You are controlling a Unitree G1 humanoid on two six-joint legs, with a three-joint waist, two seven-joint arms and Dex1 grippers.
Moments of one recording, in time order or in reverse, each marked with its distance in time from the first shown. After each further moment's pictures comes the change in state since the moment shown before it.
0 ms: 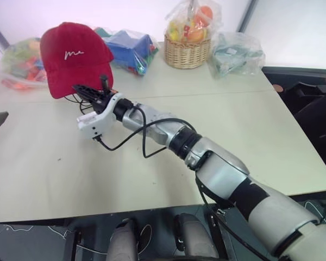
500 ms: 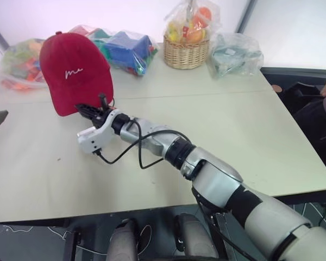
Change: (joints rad) left arm -0.008 0.000 -0.001 -0.006 -0.005 0.000 0.021; right arm 0.077 0.065 0.026 0.024 0.008 -0.001 0.065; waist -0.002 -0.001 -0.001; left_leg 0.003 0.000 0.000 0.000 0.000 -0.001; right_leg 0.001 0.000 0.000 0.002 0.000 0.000
